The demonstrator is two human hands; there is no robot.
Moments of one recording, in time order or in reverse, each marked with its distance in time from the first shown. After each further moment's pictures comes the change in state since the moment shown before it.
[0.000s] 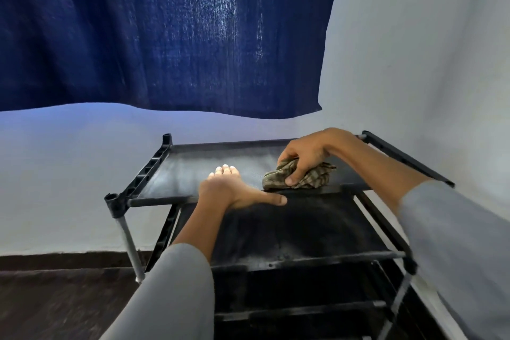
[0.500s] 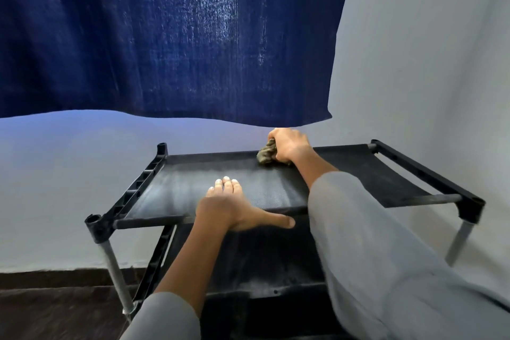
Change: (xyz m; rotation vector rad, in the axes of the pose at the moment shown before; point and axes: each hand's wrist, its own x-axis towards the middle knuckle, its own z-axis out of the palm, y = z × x) left_hand 0.021 -0.005 0.009 0.075 -0.053 0.018; right_hand 0.122 0.019 -0.006 -0.007 0.685 0.274
